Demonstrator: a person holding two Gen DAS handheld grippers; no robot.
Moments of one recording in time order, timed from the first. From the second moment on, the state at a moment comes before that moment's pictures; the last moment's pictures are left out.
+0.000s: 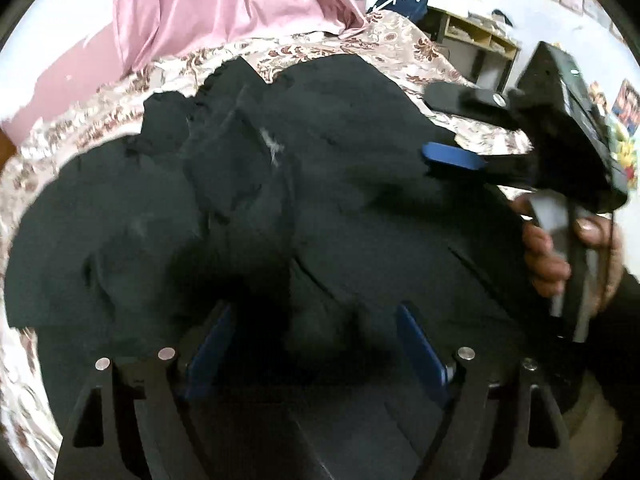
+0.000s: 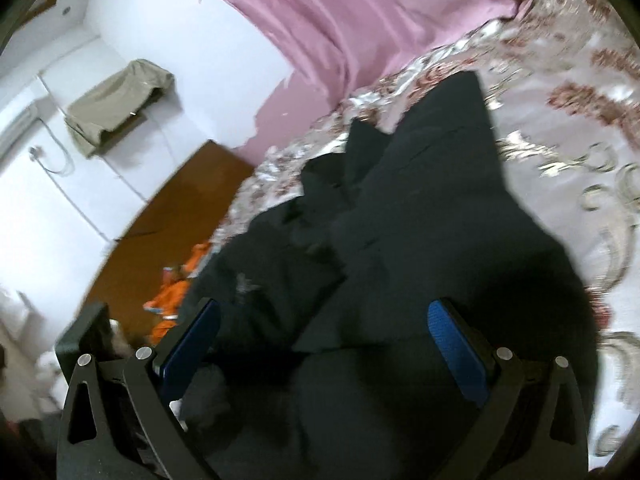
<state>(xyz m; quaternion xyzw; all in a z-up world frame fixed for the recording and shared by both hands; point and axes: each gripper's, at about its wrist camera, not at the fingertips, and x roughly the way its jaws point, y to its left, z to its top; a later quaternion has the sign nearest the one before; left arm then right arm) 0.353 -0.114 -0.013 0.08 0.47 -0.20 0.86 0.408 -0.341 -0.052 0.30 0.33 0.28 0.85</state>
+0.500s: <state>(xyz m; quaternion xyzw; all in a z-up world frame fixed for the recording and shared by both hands) 0.352 0.018 0.011 -0.11 0.42 0.02 0.90 0.424 -0.290 -0.074 0.29 0.39 0.30 0.82</state>
